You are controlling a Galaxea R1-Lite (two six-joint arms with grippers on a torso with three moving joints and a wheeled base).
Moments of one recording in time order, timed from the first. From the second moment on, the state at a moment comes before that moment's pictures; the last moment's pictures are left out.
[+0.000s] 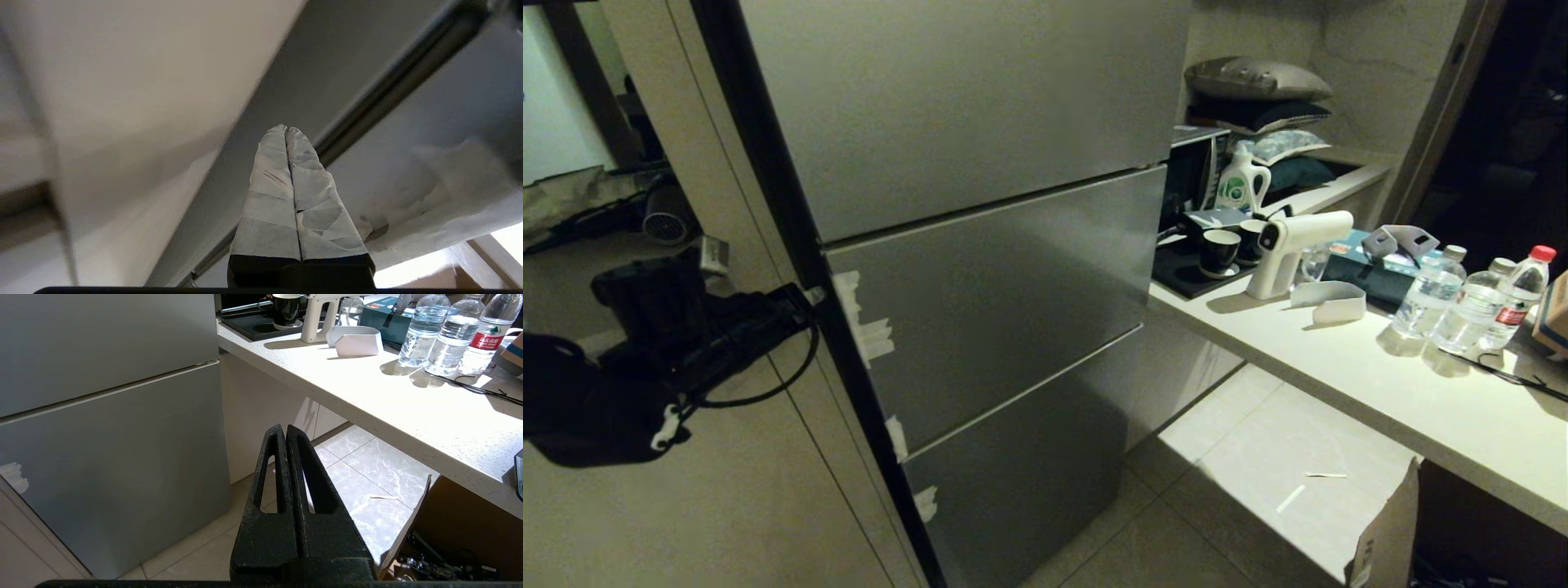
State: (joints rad) left arm 0.08 1.95 -0.86 -1.03 -0.23 -0.36; right arm 0.00 0.00 0.00 -0.08 0.00 0.00
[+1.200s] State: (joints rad) left arm 0.01 1.88 -0.75 -1.04 -0.23 -0.36; right arm 0.00 0.00 0.00 -0.08 0.00 0.00
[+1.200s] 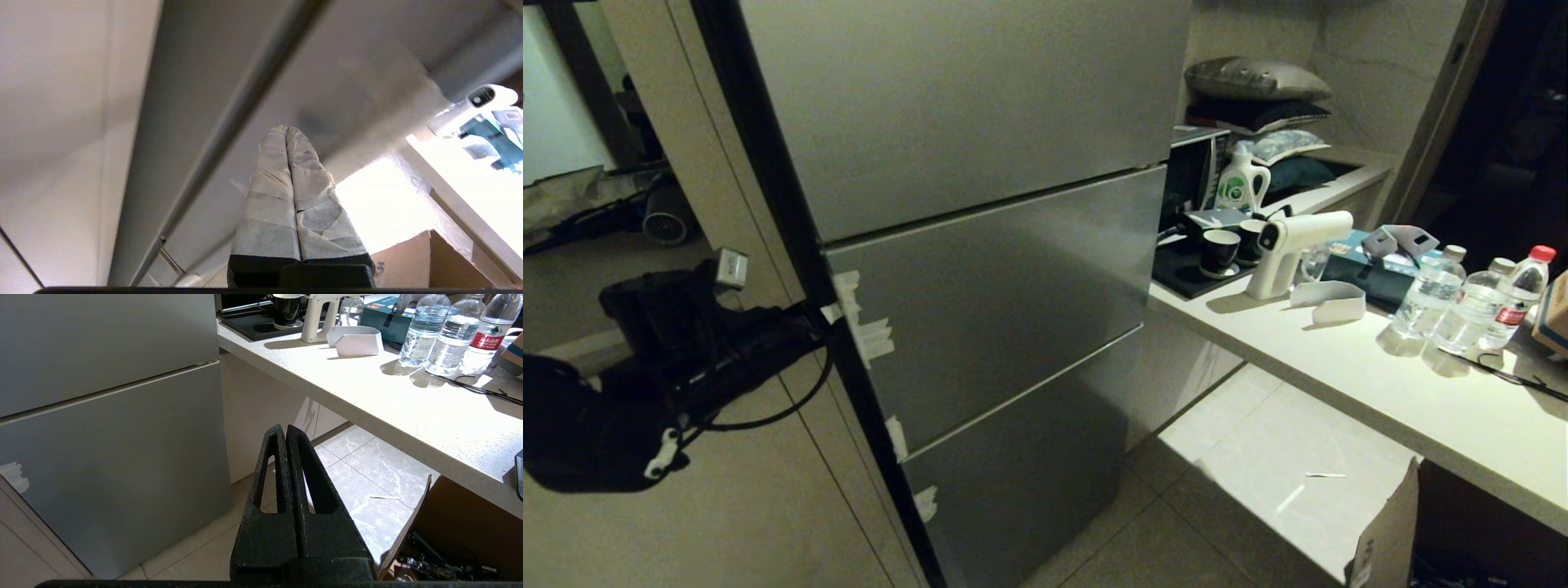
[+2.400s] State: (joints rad) left arm -0.04 1.86 -0.67 -1.14 -0.29 -0.36; right arm 0.00 0.00 0.00 -0.08 0.00 0.00
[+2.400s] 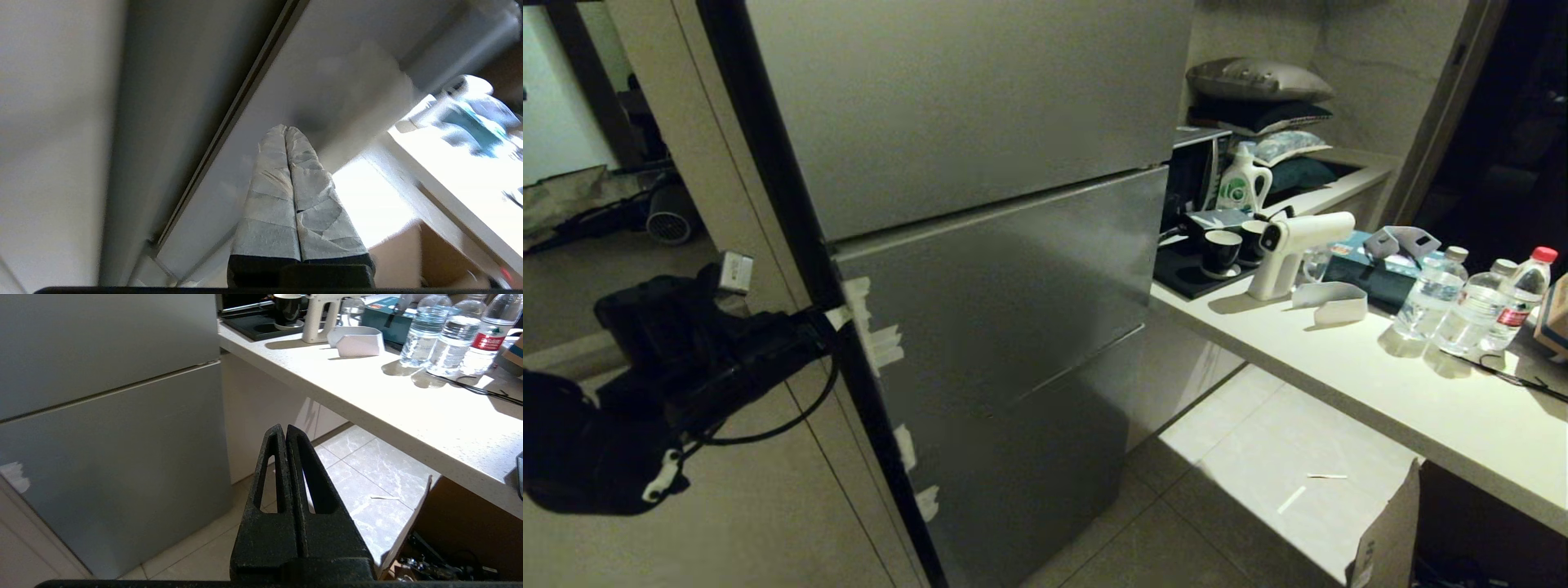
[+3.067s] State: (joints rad) left arm -0.08 1.79 -0.54 -1.18 -0.29 -0.36; right arm 0.00 0.00 0.00 -0.08 0.00 0.00
